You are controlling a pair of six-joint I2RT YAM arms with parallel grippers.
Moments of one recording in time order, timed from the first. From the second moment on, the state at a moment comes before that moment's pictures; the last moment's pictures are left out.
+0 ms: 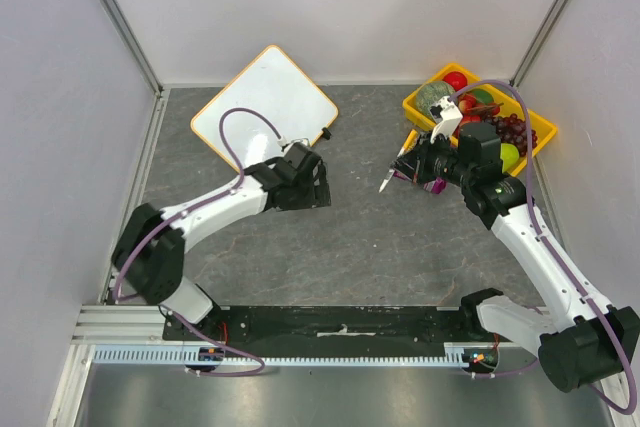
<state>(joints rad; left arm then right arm) -0.72 1.50 1.07 -0.53 -0.13 -0.71 0.30 1.06 0.96 -0.31 -0.41 0.32</state>
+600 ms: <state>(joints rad) -0.61 1.95 1.31 -0.53 -0.40 -0.82 0.30 1.05 0.94 -0.34 -0.39 0.26</state>
